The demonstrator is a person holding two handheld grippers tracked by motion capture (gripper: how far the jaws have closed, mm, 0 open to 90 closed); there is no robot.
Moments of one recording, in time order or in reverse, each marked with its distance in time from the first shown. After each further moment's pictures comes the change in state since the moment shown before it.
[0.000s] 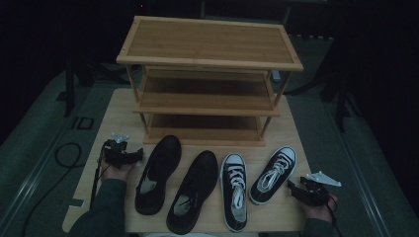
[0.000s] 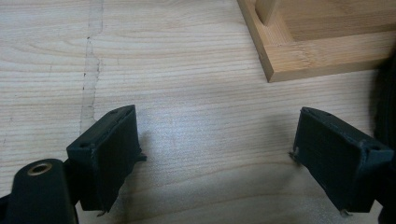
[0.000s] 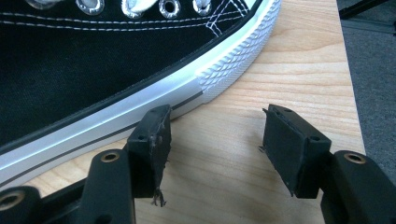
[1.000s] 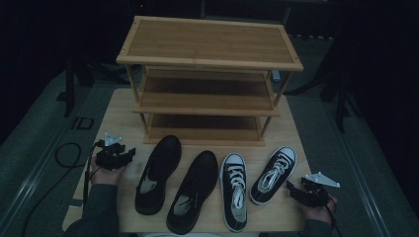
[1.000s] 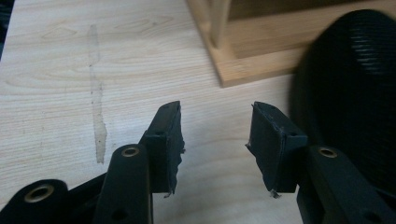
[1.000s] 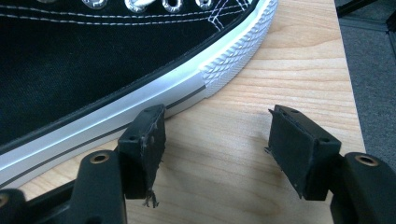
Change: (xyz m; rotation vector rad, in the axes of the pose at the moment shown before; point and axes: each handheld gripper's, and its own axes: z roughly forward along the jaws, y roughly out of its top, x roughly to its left) left arm 0.003 0.006 -0.056 -0.046 -0.117 0.065; right arm 0.004 -0.001 -0.001 0.007 -0.022 0.001
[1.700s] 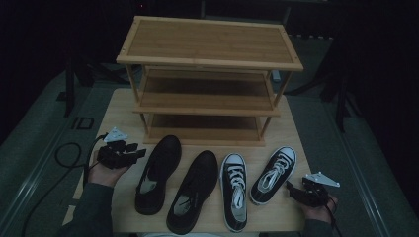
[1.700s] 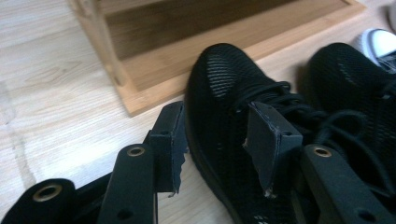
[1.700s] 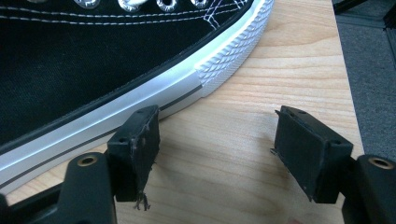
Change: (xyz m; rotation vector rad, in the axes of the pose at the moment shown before) left arm -0.030 0.036 -0.043 0.009 -0.267 0.151; right arm 0.000 0.000 0.001 0.006 -0.009 0.010
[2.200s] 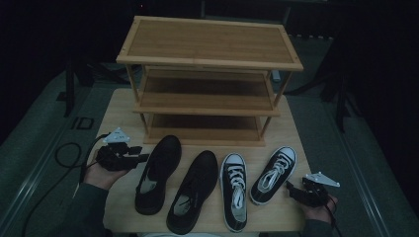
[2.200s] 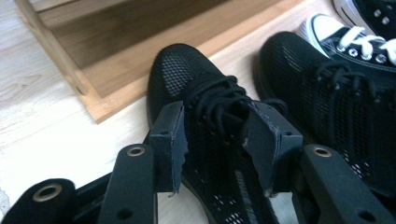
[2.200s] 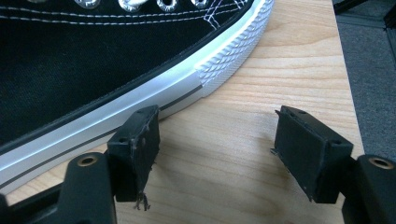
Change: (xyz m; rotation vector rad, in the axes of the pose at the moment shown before) left arm -0.014 0.009 -0.017 0.040 -0.107 0.090; right arm 0.000 0.000 0.000 0.000 0.001 0.001
